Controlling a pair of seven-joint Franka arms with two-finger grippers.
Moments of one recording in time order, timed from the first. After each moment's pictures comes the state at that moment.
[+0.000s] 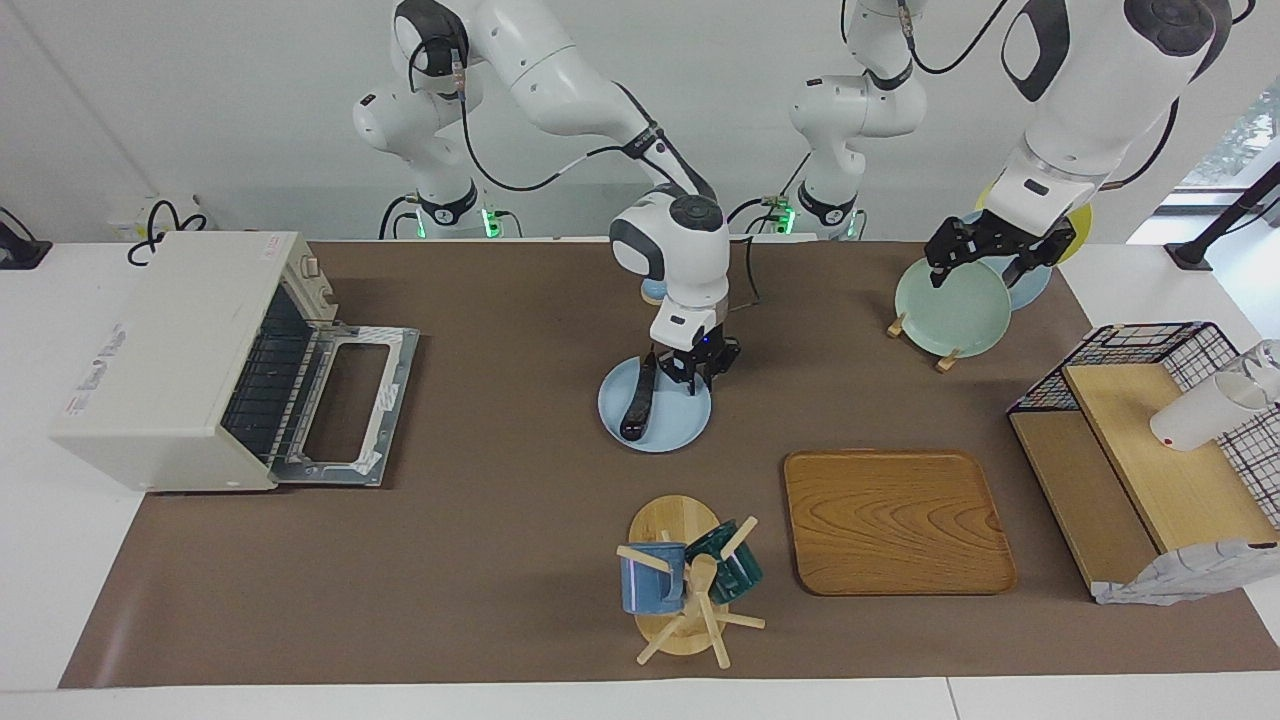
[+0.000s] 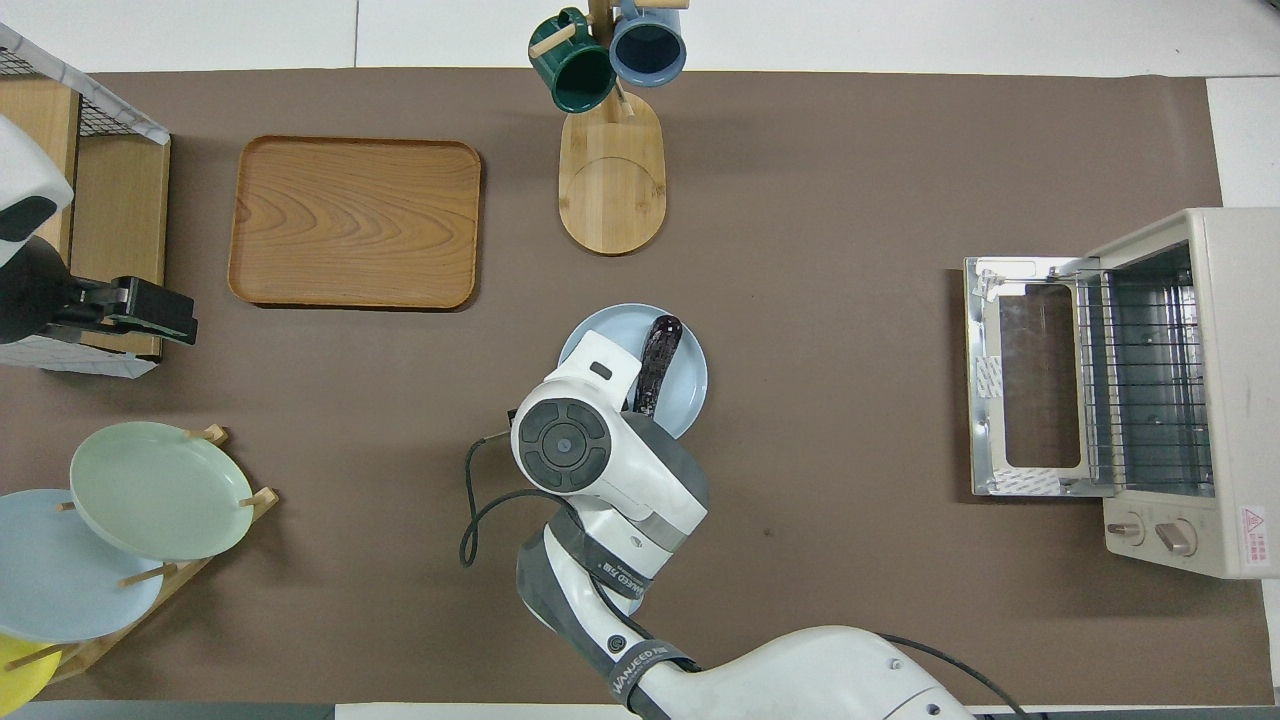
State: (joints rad) left arm -0.08 -0.02 -0.03 -1.63 0.01 1.54 -0.02; right arm 0.78 0.50 -0.01 -1.78 -0.06 2.46 0.63
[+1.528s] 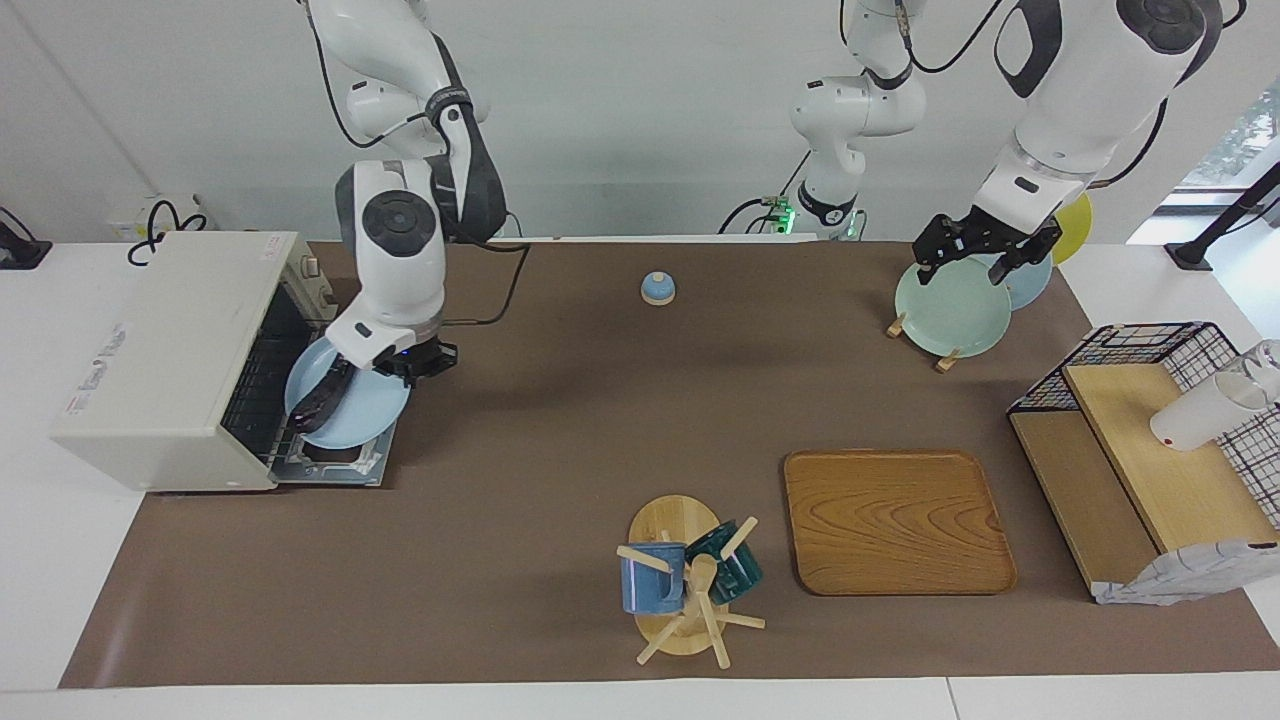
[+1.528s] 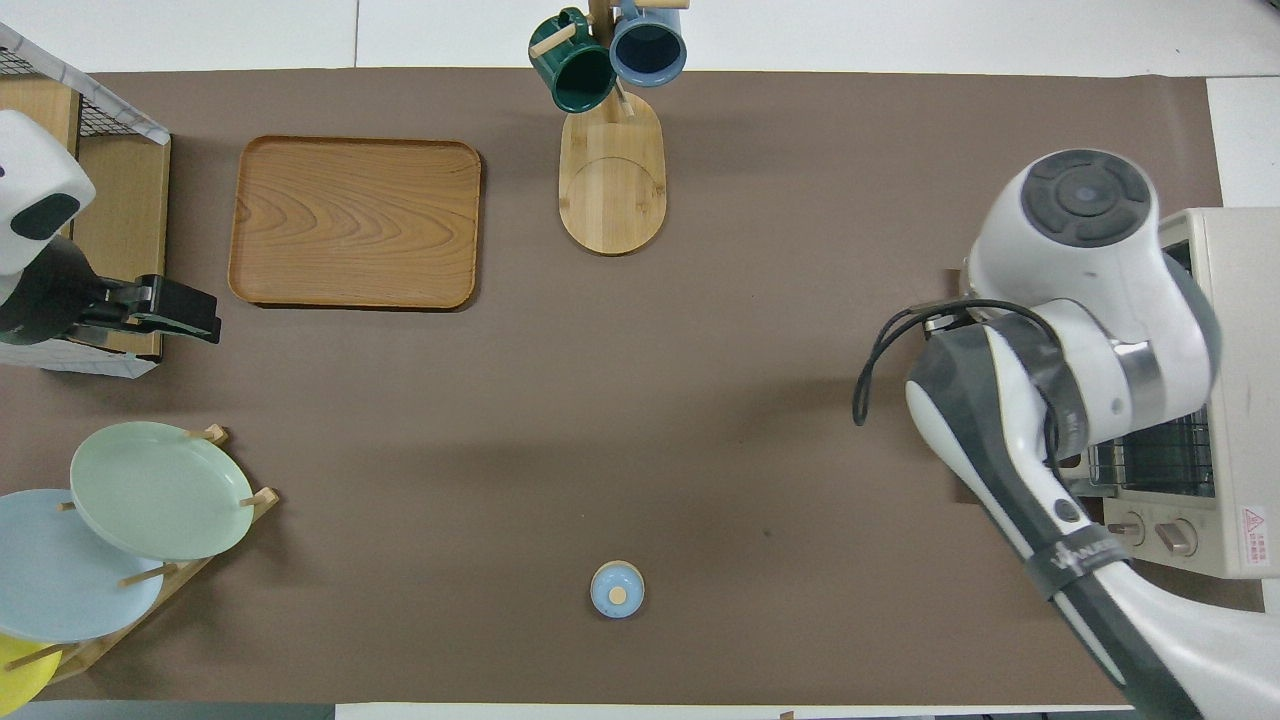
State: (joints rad) left arm -0.03 -0.02 -0.10 -1.63 -0.02 1.55 -0.05; right arm 0.15 0.13 -0.03 -1.91 -0.25 1.89 0.12
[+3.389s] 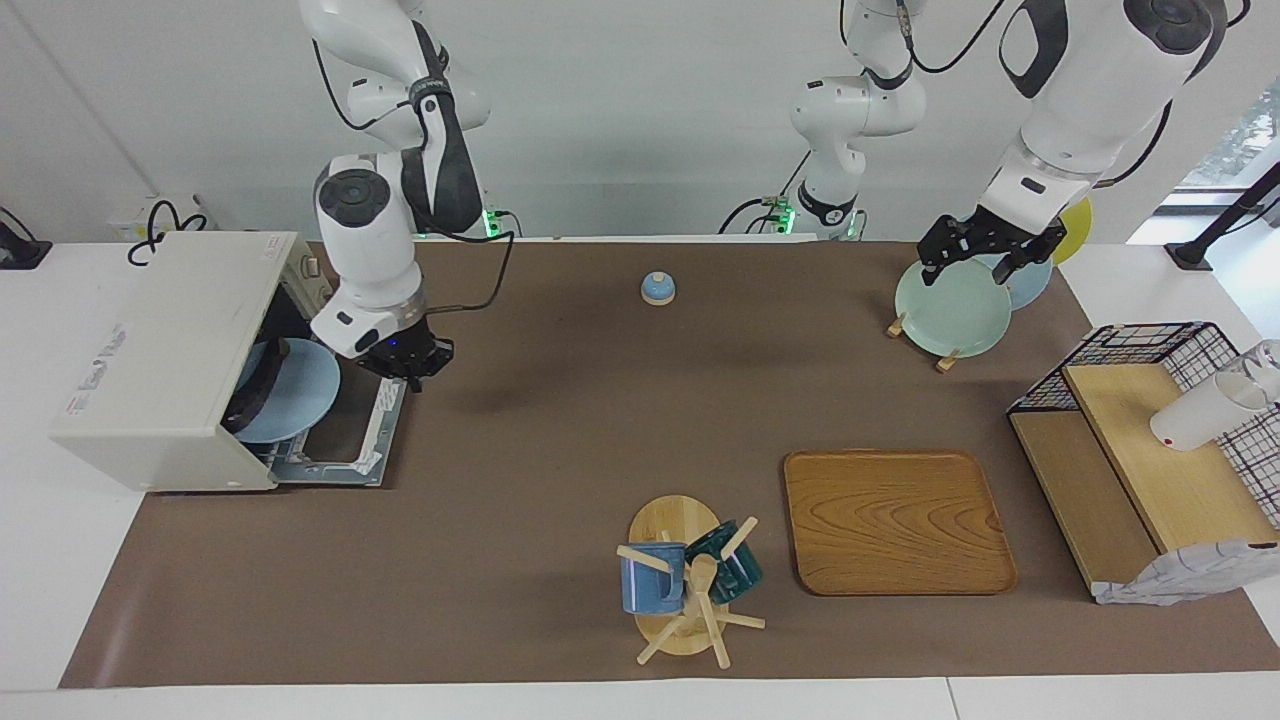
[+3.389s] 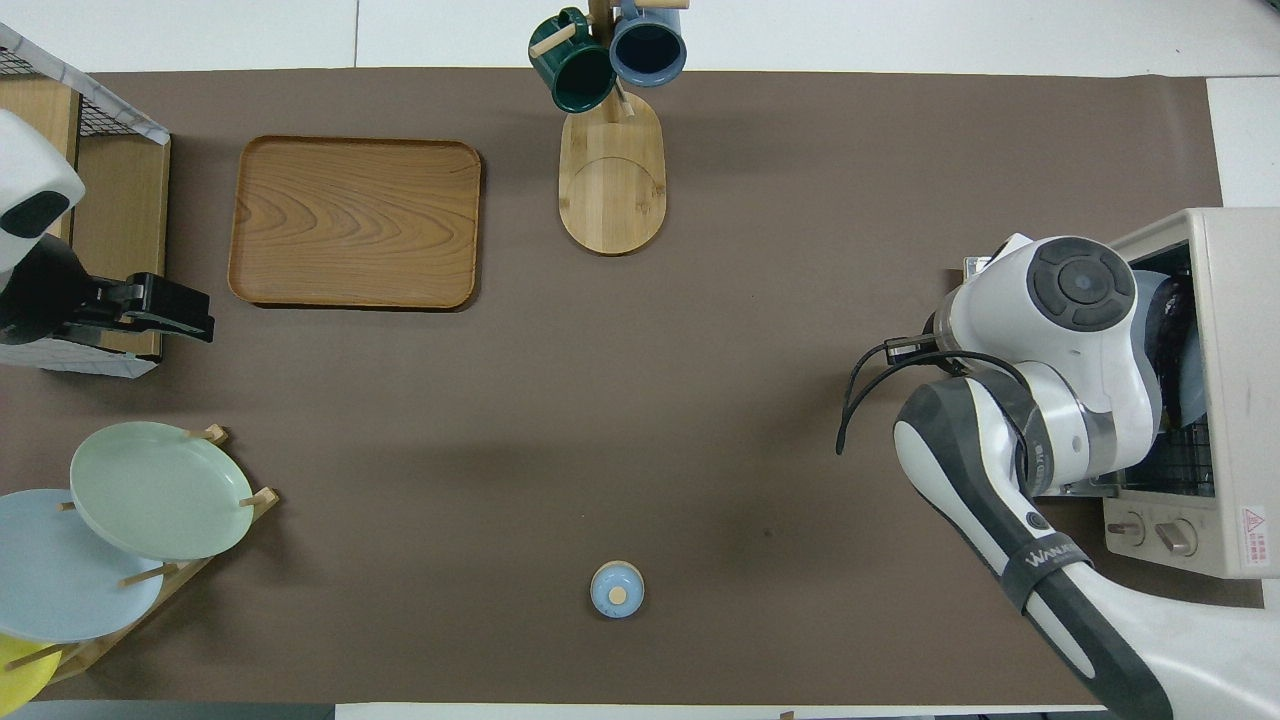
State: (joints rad) left arm -0.03 -0.02 -0.09 -1.63 -0.02 1.55 -0.06; right arm 0.13 0.15 0.02 -2.14 -0.12 2.25 0.14
